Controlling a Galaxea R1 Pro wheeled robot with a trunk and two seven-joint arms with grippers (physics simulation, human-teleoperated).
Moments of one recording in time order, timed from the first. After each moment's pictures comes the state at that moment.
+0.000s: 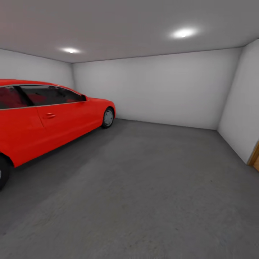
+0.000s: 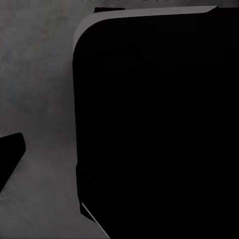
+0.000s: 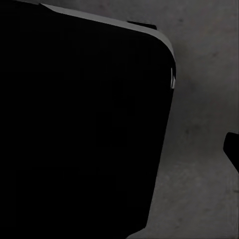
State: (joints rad) left arm 0.00 0.01 0.00 -0.03 0.01 -0.01 0.00; right arm 0.00 0.00 0.42 0.01 -0.28 -0.10 0.00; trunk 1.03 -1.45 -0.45
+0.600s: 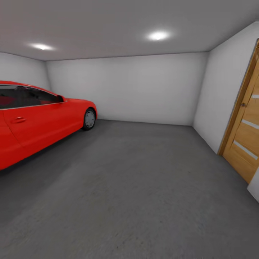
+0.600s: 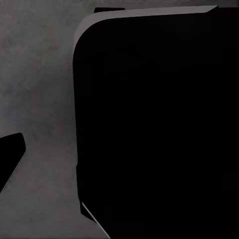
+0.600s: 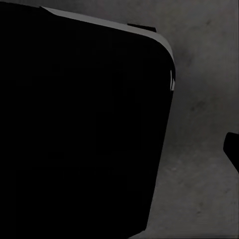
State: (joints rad) left arm 0.00 0.01 0.00 -0.03 0.01 -0.01 0.00; right arm 0.00 0.00 0.42 0.01 -0.28 -0.11 0.00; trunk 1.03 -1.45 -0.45
